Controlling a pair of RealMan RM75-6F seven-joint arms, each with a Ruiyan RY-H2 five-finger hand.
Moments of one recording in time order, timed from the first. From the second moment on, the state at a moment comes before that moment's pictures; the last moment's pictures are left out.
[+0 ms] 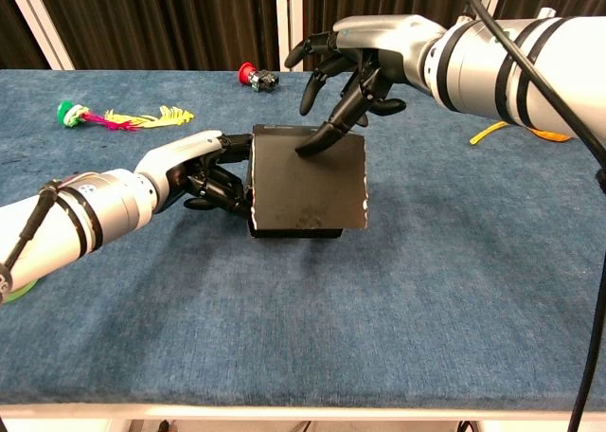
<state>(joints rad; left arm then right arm) -0.71 -1.83 -0.22 -1.27 1.14 0.82 -0.41 0.99 -1.51 0.28 -1.84 -0.59 1.01 -0.41</state>
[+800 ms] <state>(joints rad) -0.67 -1.68 -0.15 -1.43 1.18 0.91 -0.06 0.97 -1.54 0.24 -1.83 -0.73 1.08 -0.45</state>
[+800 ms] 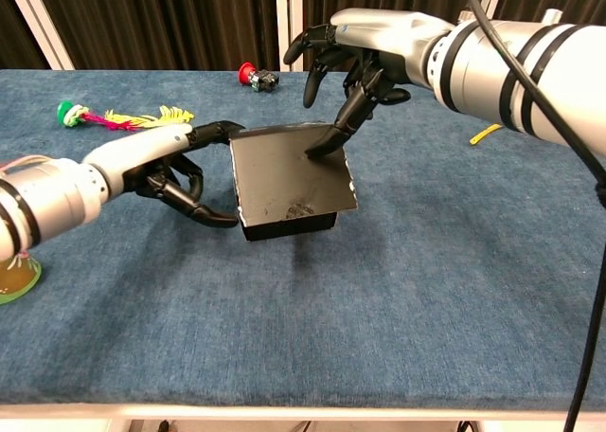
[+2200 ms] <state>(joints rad) -0.53 -1.32 -0.10 -1.68 1.38 1.21 0.15 0.89 -1.94 0.01 -1.02 -1.51 1.26 -0.48</state>
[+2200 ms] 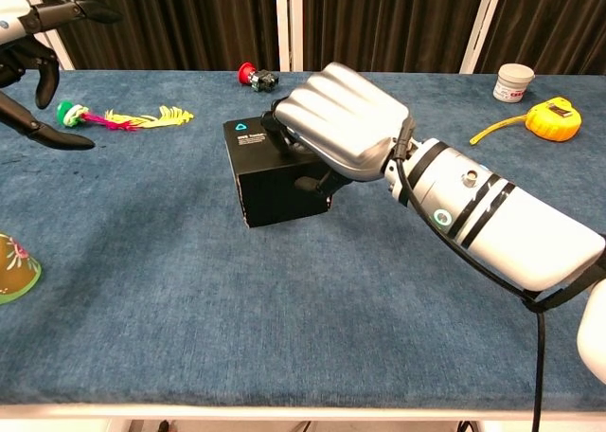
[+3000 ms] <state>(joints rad) -0.34 -1.21 -0.05 -1.56 1.39 1.43 0.33 0.61 -1.44 0.05 -1.61 -1.40 1.41 -0.42</state>
